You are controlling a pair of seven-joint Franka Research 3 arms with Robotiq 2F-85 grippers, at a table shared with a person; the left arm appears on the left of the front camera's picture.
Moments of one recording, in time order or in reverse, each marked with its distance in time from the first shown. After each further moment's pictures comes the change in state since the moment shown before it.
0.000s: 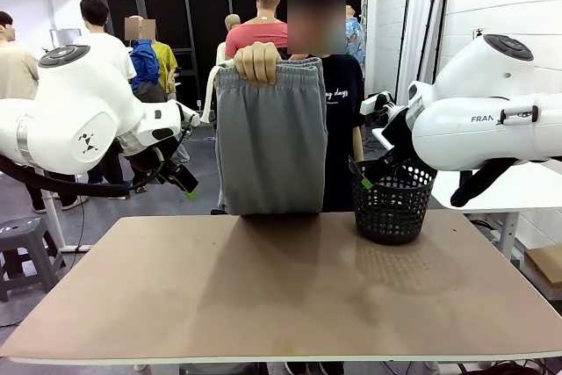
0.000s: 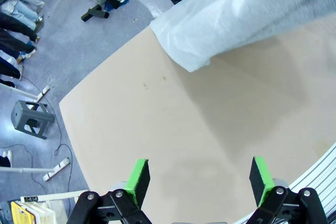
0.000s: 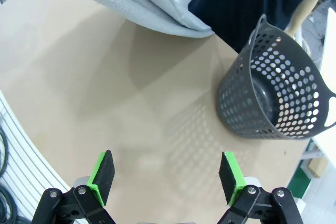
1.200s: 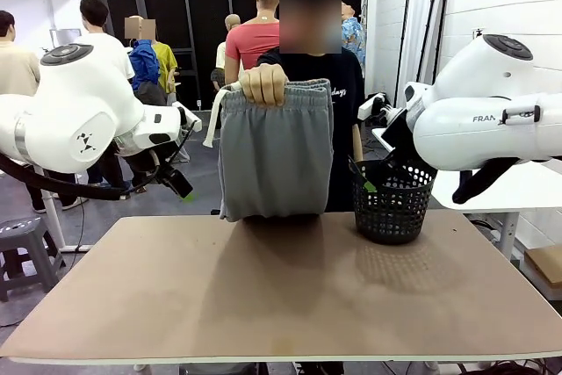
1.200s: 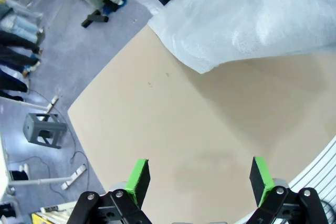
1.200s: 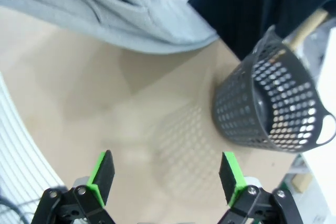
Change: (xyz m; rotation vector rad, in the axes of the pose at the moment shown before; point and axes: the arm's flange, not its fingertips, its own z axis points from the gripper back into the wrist) left arm -0.003 0.001 0.001 0.016 0.041 -0.143; right arm -0.001 -0.001 -0.001 0.012 0.014 0.153
